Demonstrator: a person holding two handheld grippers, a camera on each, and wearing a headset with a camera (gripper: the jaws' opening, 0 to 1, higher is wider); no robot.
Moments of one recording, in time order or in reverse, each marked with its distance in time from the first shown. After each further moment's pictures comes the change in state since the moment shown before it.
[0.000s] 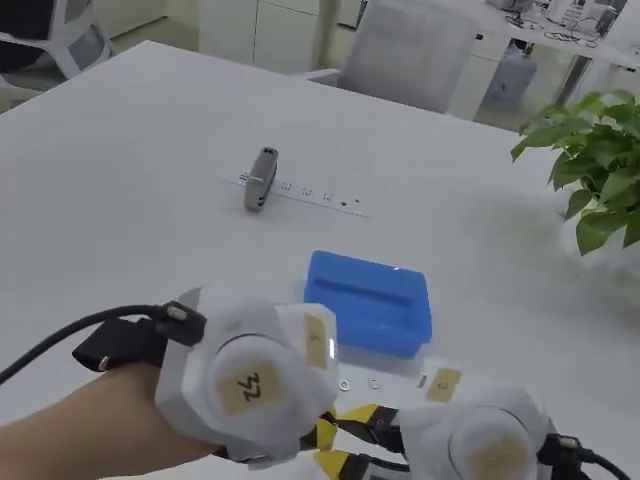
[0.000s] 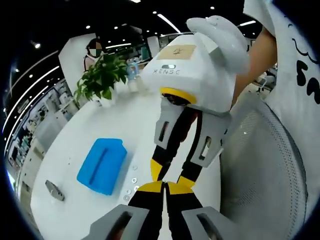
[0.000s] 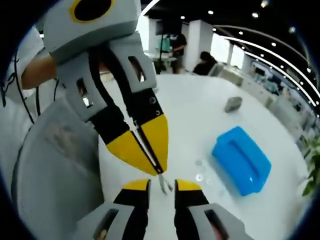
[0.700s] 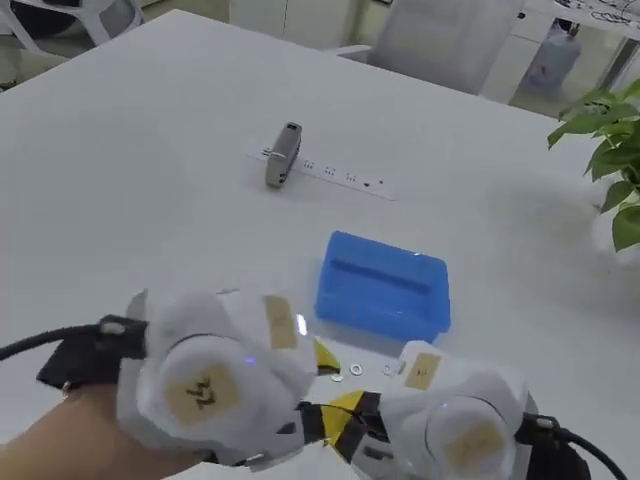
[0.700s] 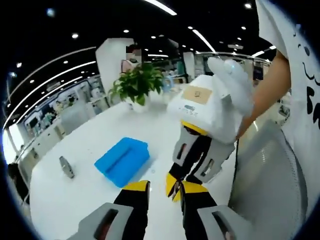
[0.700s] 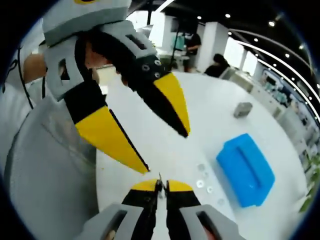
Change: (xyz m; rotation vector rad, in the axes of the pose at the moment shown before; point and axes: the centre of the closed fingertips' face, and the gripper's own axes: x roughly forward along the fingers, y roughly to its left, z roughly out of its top) left arm -0.034 0.024 -0.004 -0.310 -0.192 0.332; right arm 0.012 -0.004 -0.003 -0.063 0.013 0.032
